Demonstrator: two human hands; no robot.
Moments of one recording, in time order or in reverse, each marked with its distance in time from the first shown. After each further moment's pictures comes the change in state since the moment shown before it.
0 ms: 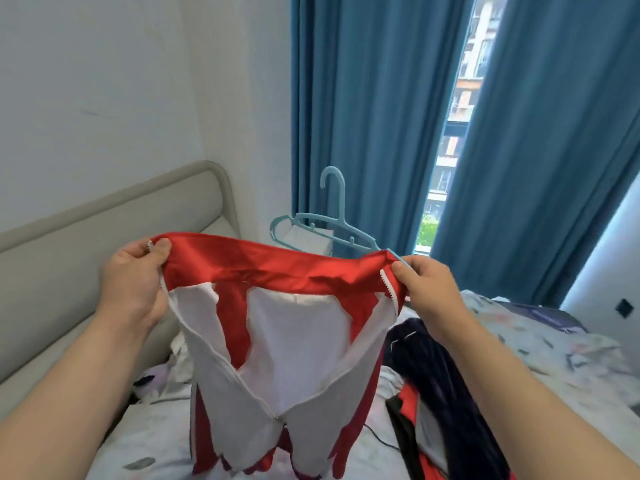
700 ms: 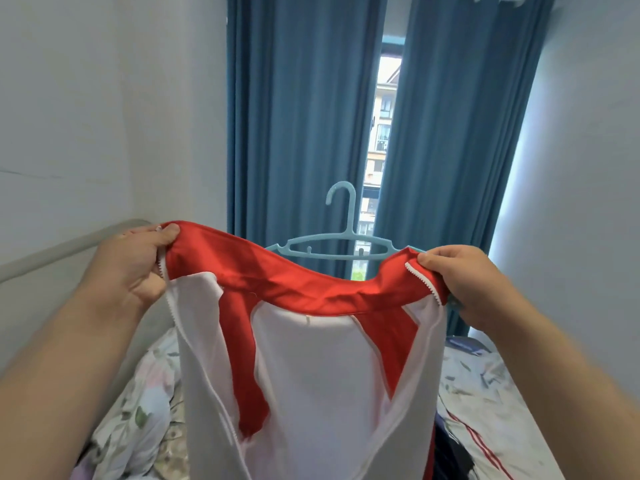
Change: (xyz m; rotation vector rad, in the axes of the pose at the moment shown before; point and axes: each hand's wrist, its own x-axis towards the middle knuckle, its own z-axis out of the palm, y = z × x) left_hand 0.010 0.099 0.053 -0.163 -0.316 -0.171; right_hand -0.070 -0.140 -0.074 -0.099 0.203 0.020
